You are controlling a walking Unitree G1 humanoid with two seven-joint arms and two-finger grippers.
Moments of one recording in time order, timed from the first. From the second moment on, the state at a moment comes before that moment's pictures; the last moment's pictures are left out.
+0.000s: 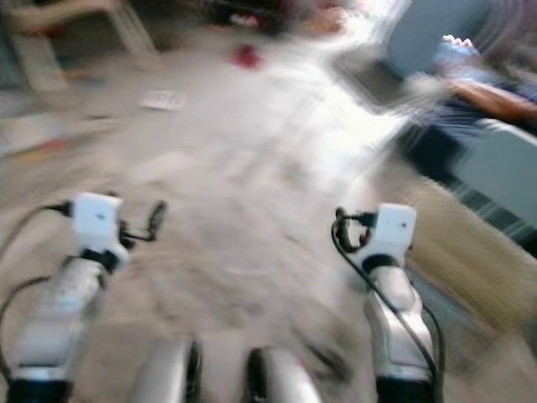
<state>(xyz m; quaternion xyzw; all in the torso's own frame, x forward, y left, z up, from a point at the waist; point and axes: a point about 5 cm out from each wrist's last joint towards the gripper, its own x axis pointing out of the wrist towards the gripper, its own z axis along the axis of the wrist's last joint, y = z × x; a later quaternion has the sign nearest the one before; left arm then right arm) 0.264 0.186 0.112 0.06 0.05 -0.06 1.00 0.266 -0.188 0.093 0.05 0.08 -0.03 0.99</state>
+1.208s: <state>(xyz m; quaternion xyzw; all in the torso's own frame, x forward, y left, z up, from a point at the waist) 0.267 0.181 0.116 0.07 0.04 -0.08 0.99 0.266 -0.200 0.102 -0.01 0.06 -0.04 1.00</state>
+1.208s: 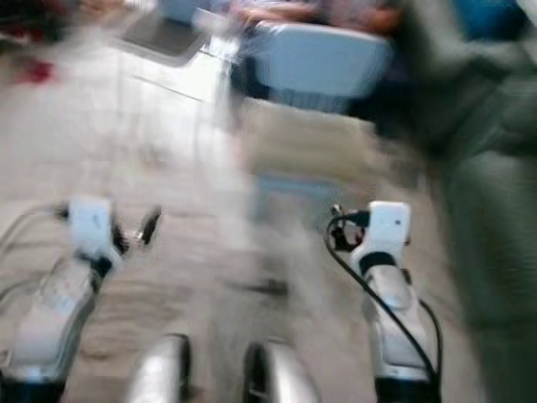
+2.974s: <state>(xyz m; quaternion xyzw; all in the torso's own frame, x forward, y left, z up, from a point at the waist) 0.279 0.201 0.086 0.07 0.06 -0.04 0.99 0.261 -0.185 0.089 0.02 0.03 -0.02 1.00</state>
